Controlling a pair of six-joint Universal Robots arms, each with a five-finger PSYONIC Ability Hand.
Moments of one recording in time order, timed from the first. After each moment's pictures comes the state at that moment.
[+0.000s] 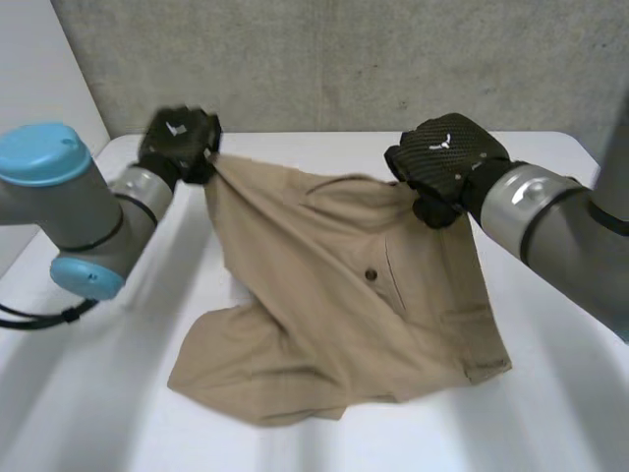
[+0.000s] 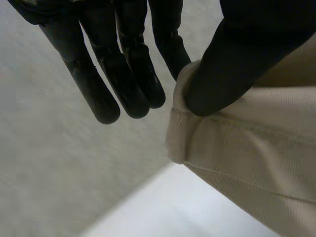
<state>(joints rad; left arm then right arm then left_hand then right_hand) 4.41 -2.19 -1.21 3.52 -1.37 3.40 2.04 -1.25 1.21 0.25 1.36 2.59 1.15 1.19 1.19 1.19 0.96 0.97 1.18 1.18 1.19 0.98</state>
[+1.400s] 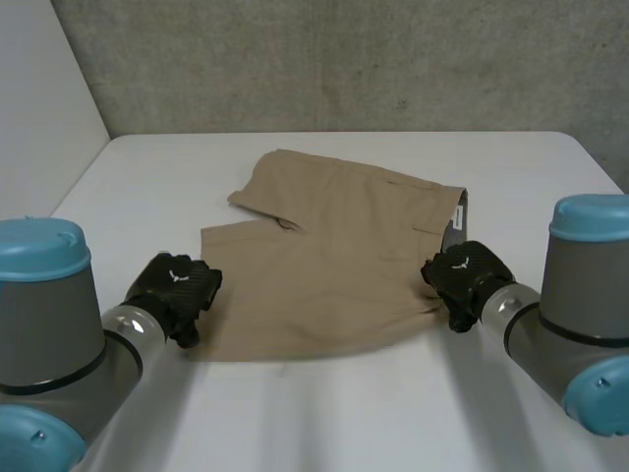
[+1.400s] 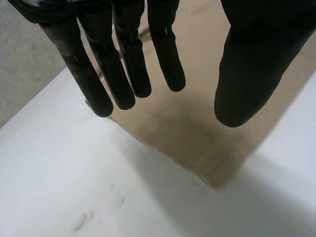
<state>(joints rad) 4.28 -1.85 -1.78 3.17 -1.59 3.60 1.96 -1.13 1.61 0.01 1.47 2.53 0.73 0.73 0.74 0.73 0.56 0.72 0.84 0.83 0.84 0.67</state>
